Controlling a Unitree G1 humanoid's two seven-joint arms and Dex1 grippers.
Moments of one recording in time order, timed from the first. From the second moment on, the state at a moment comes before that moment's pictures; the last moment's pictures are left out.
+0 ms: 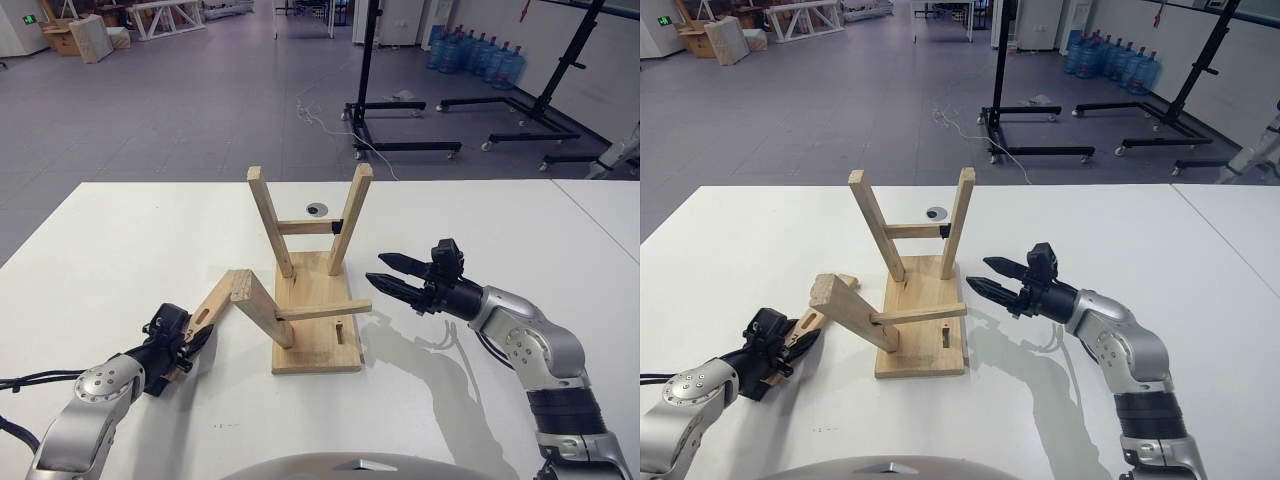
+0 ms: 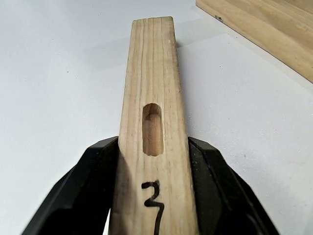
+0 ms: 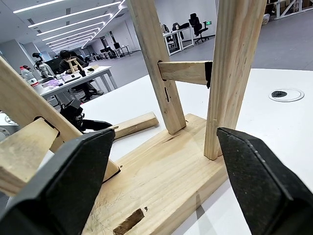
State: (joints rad) left arm 0.31 0.57 0.11 -0.29 -0.25 0.47 -0.47; right arm -0.13 -0.48 -0.07 -0.12 0.67 0.55 0.92
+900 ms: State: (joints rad) left arm -0.43 0.61 0.07 0.01 -0.85 0.54 -1.26; right arm -0.49 -0.11 -0.03 -0.02 0.96 0.66 0.95
